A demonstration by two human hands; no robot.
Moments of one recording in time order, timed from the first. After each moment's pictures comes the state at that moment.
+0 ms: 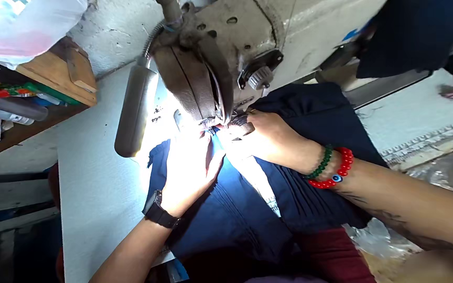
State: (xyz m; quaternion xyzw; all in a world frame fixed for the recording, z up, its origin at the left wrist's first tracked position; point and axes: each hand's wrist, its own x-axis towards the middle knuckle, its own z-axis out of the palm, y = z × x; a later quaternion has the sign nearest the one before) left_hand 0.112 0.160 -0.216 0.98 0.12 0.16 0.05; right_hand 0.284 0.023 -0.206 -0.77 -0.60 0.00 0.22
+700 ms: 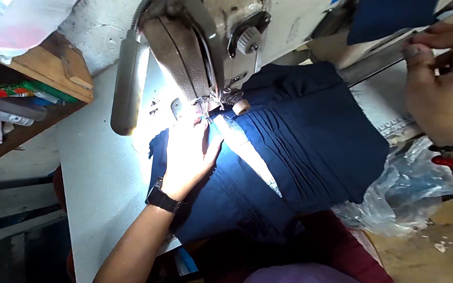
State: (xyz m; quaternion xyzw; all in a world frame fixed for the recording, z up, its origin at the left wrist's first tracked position) left_hand 0.113 0.168 -0.216 0.98 0.11 0.15 0.09; right_hand 0.395 -0.171 -0.254 -0.89 -0.28 -0.17 0.32
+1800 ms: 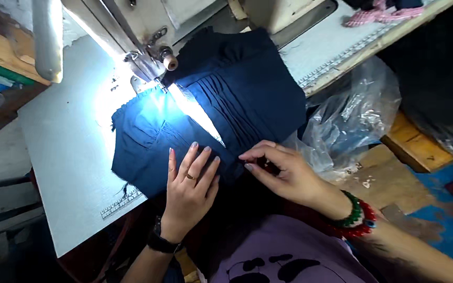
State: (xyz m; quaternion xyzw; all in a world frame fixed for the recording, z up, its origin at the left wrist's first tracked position) left_hand 0.016 0.022 -0.236 0.97 -0.01 0.22 0.11; right_hand 0.171 -0.181 -0.256 -0.71 -0.46 0.11 0.52
